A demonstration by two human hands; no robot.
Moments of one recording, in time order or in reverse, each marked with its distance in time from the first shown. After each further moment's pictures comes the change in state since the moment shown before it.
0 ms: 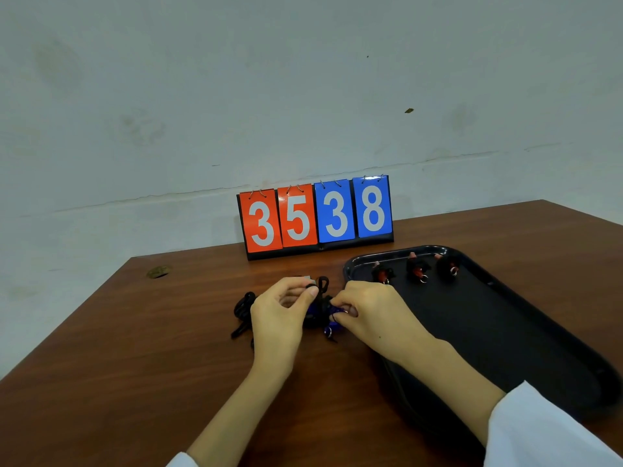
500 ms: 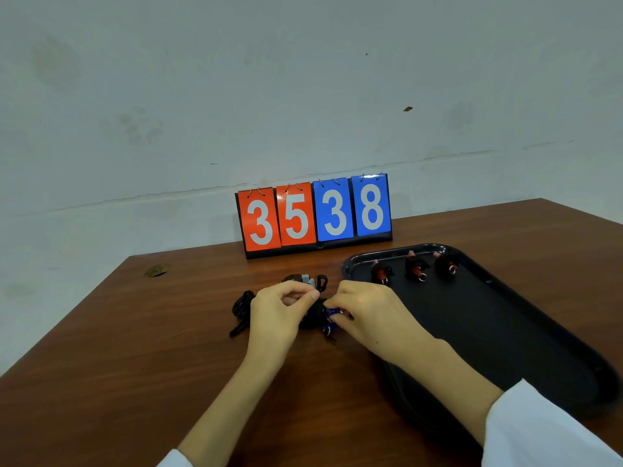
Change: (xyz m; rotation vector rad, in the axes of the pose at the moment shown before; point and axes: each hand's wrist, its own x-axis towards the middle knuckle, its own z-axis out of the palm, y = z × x) left_hand 0.010 -0.005 -0.005 0.129 -0.141 -0.077; right_hand 0.000 0.000 0.003 -0.056 0.001 -0.116
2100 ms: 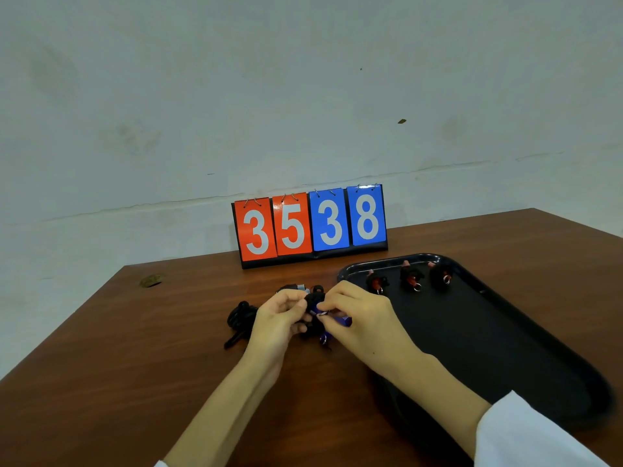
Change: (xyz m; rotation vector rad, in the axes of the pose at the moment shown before) left_hand 0.001 -0.001 0.003 -0.493 -0.176 -0.241; right_hand -0.002 -0.005 0.001 0.212 0.191 0.063
